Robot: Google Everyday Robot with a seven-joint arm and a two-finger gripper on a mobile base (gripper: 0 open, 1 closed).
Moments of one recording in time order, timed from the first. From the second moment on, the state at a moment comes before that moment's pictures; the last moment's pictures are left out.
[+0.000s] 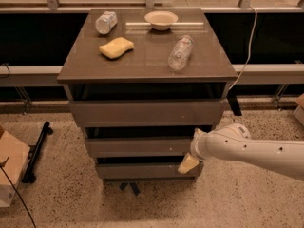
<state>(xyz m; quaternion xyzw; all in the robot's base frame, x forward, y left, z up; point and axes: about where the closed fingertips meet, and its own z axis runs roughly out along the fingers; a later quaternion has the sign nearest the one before) 0.597 -0.167 0.518 -0.51 0.81 -0.01 0.28</state>
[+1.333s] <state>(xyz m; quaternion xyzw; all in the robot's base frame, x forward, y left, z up) 0.667 -0.200 0.444 -0.49 0.83 0.04 0.26</state>
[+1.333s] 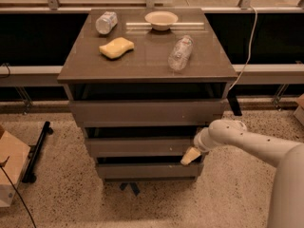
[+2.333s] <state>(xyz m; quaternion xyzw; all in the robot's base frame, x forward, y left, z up) 0.642 -0.193 0.415 -0.50 0.84 0.08 0.22</state>
